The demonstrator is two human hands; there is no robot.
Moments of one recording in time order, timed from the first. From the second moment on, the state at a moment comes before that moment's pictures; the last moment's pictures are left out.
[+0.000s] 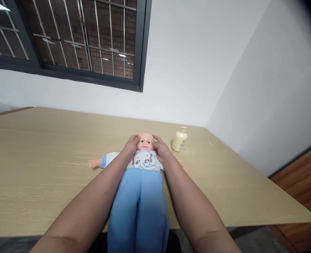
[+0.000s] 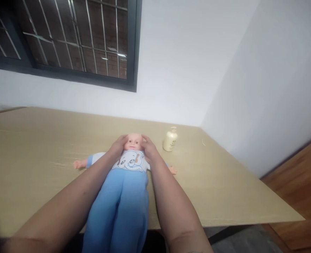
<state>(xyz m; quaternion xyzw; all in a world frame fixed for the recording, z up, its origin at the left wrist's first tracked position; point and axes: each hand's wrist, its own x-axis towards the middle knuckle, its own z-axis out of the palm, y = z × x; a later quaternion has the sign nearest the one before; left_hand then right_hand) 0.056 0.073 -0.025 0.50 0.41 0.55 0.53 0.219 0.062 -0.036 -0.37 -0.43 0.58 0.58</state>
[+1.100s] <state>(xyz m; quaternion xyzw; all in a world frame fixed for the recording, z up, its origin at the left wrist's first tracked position) 0.055 0.059 -0.017 0.54 0.42 0.54 0.49 0.207 0.052 -0.022 -0.49 -0.49 0.43 0.58</state>
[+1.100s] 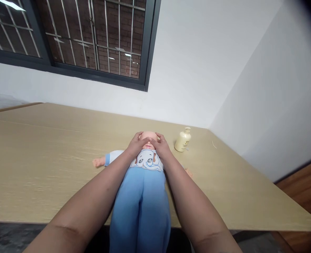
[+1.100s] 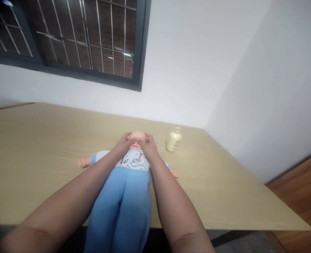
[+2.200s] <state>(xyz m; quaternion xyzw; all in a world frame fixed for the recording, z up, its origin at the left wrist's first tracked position) 0.056 0.070 -0.027 0.51 0.38 0.56 0.53 0.212 0.049 -0.023 -0.39 -0.41 0.57 0.60</state>
